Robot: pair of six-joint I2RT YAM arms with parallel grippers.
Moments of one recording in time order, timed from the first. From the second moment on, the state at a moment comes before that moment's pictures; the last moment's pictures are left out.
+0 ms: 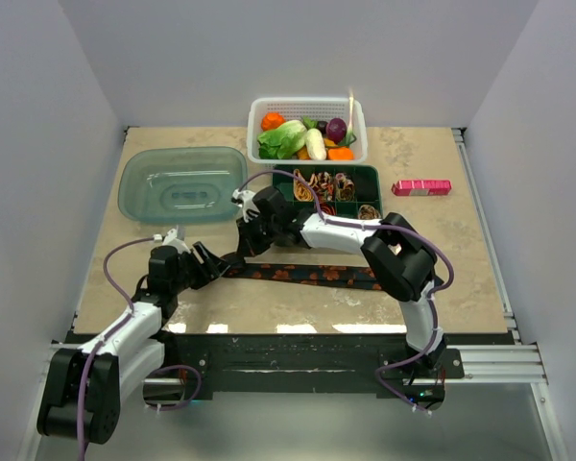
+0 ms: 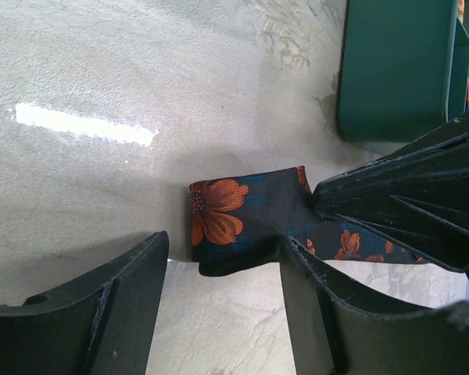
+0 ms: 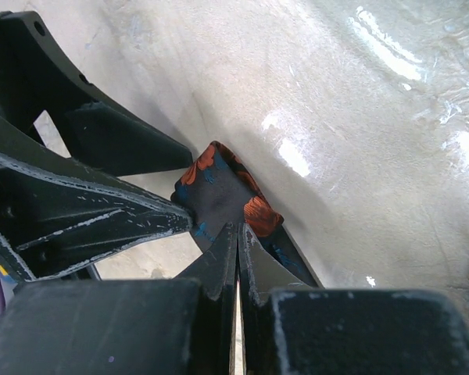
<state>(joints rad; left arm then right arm) -0.13 0.94 0.15 0.19 0.29 -0.72 0.87 2.05 1.41 -0.09 -0.38 0.34</state>
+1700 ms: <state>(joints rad) -0.12 1.13 0.06 0.53 0.42 -0.83 0.90 2.01 1.27 -0.05 -0.33 0.37</state>
